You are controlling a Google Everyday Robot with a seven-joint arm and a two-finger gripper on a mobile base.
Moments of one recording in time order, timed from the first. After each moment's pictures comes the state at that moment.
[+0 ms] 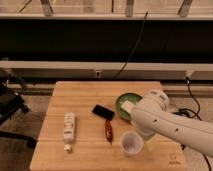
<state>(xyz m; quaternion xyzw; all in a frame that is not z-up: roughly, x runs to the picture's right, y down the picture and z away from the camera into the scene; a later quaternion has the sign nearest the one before) 0.172 0.215 0.647 -0.30 -0.02 -0.20 0.93</state>
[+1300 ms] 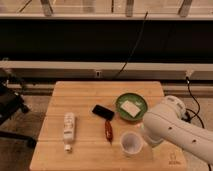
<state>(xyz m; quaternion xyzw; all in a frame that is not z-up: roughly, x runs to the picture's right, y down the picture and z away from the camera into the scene) 0.181 0.240 0.621 -0.30 -0.06 -0.21 0.93</state>
